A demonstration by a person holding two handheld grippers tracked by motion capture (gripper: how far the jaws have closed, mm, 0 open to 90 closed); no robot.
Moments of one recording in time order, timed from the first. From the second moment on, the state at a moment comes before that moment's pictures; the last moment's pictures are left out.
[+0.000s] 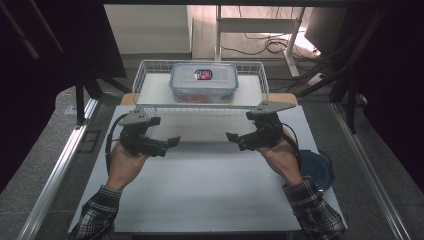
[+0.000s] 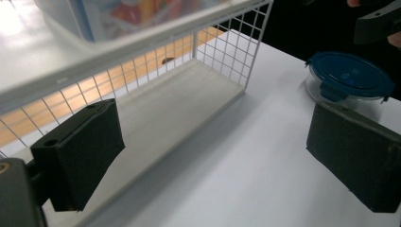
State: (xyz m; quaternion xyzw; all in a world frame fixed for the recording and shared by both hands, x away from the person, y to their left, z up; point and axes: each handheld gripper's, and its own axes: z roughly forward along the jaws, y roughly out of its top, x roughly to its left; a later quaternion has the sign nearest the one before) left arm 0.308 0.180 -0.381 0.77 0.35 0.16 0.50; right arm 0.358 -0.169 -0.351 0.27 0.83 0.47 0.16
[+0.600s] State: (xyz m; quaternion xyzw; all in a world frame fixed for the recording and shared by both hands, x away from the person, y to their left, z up) left arm 0.272 0.177 -0.432 0.77 0.34 0.14 0.51; right arm 0.322 -0.186 -0.399 0.28 0.82 0.47 0.16
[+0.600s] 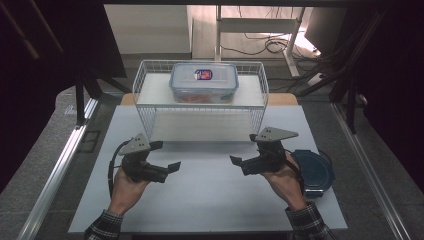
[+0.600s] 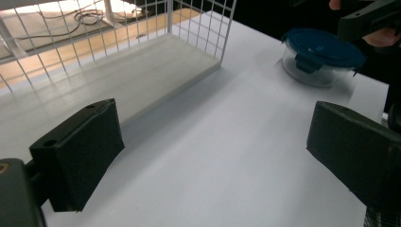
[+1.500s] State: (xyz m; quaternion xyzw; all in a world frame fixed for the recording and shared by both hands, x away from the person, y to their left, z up) left arm 0.239 0.192 -0.504 0.78 0.39 0.16 0.47; right arm 0.286 -0.208 -0.466 0.30 0.83 0.44 0.16
